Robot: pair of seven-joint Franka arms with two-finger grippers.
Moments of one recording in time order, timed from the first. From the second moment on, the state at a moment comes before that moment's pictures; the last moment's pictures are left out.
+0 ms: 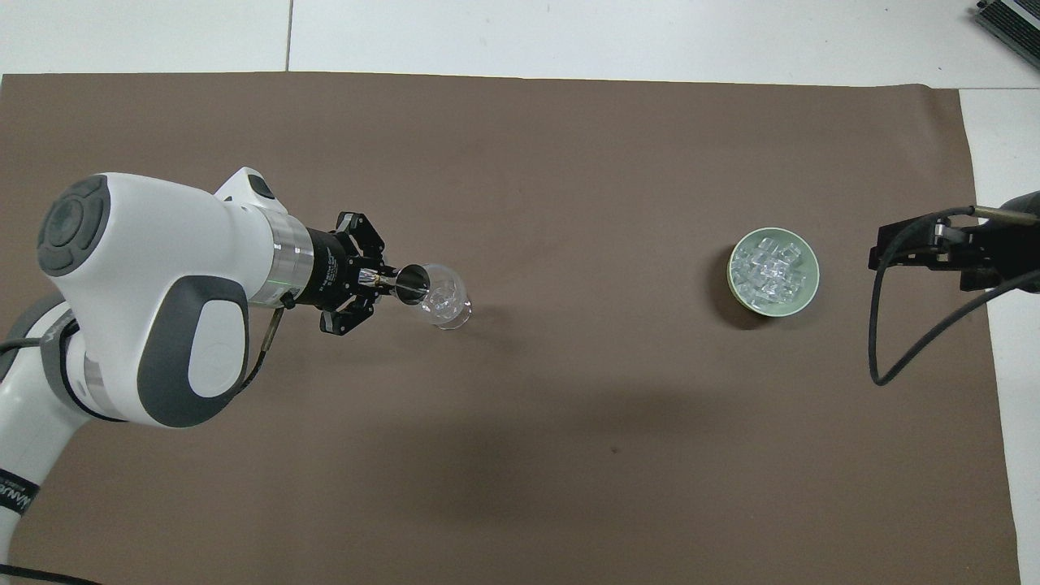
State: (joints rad) left arm -0.28 0.04 -0.10 -1.95 -0.42 2.15 -1.48; right arm -0.08 -0.04 0.08 -1.62 0.03 1.61 0.24
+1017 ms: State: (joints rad) left arm -0.33 0.04 -0.10 -1.94 -0.22 2.15 -1.54; right arm -0.07 -0.04 0.08 -1.62 0.03 1.61 0.20
